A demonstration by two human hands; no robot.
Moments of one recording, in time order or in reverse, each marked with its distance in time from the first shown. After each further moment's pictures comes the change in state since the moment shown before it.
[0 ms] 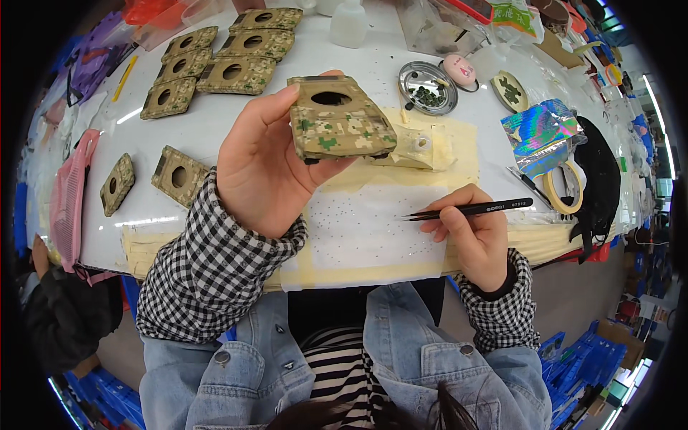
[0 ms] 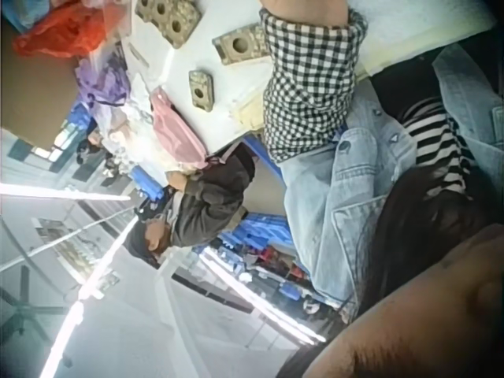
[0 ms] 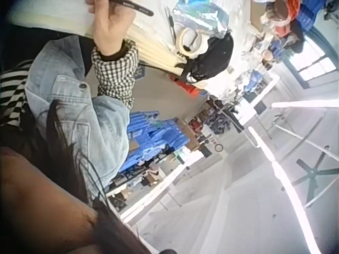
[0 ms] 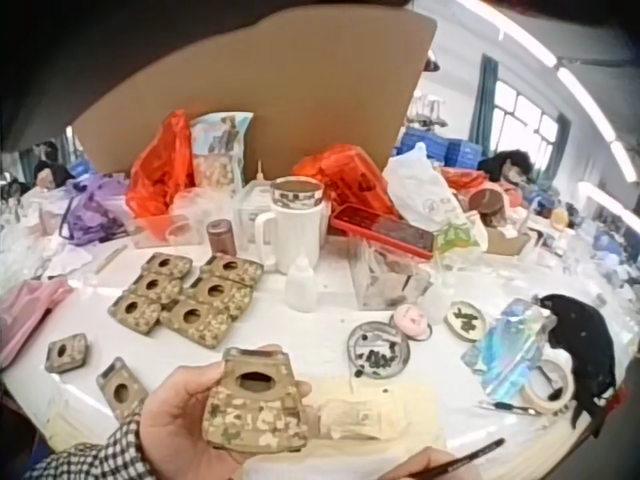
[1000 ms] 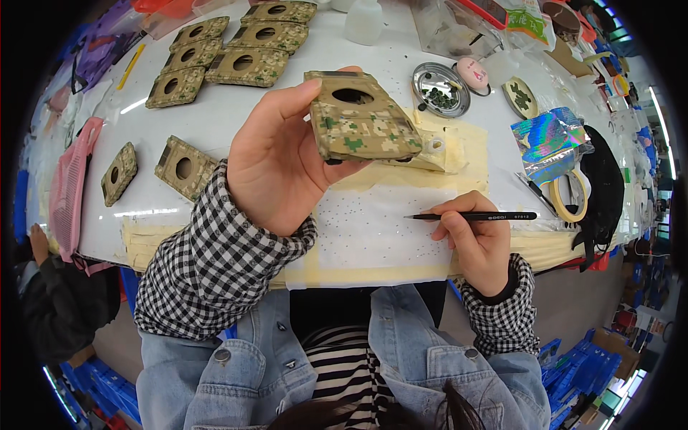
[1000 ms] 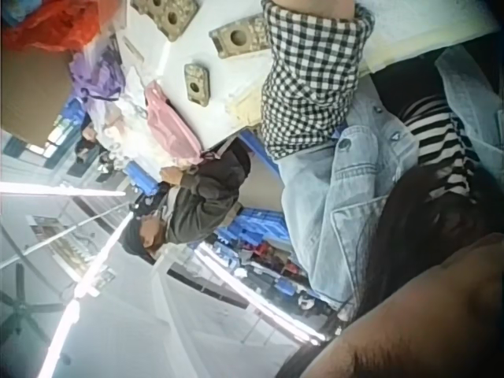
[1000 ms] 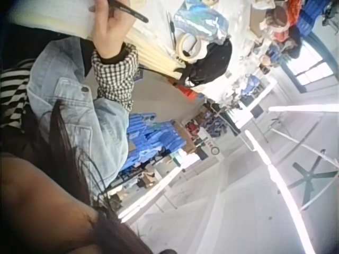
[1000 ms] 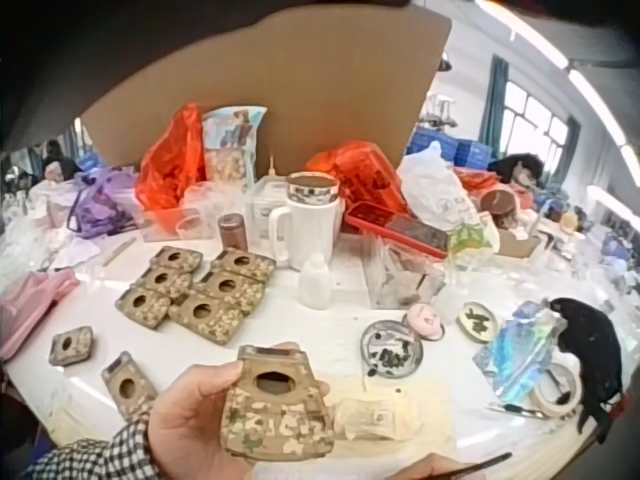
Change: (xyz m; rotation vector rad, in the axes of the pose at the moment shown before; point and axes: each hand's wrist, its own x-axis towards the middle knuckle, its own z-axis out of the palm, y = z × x) left_hand 0.000 0.000 0.003 0.049 0.015 -0.005; right_hand 0.001 -0.001 0.006 -0.110 -0.003 -0.022
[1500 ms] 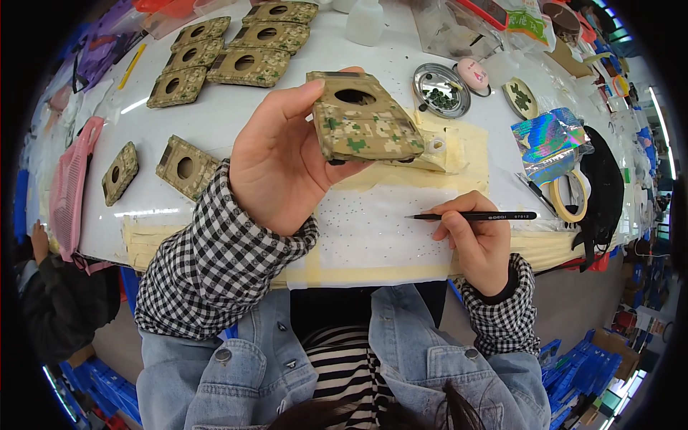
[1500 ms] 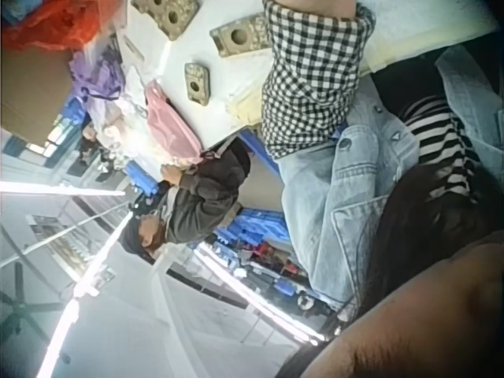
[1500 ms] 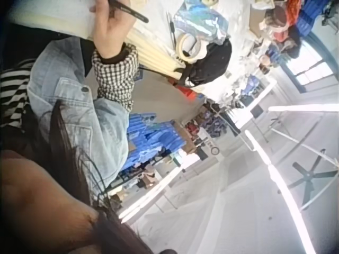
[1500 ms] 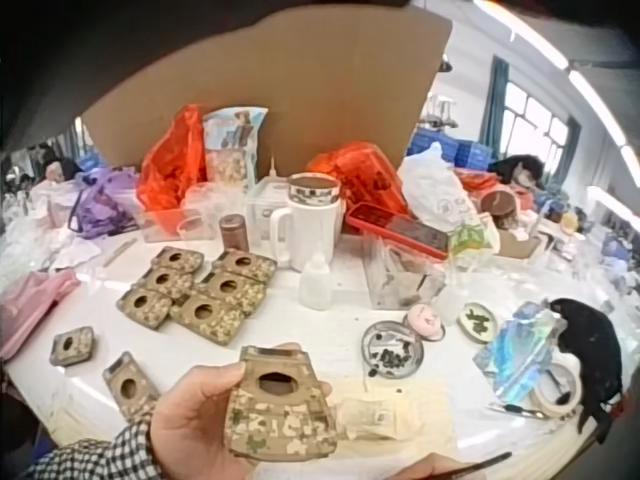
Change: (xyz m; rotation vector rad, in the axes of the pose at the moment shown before) left_hand 0.000 -0.001 0.001 -0.012 -0.001 -0.001; right_hand 0.000 -0.001 0.000 -0.010 0.005 -0.008
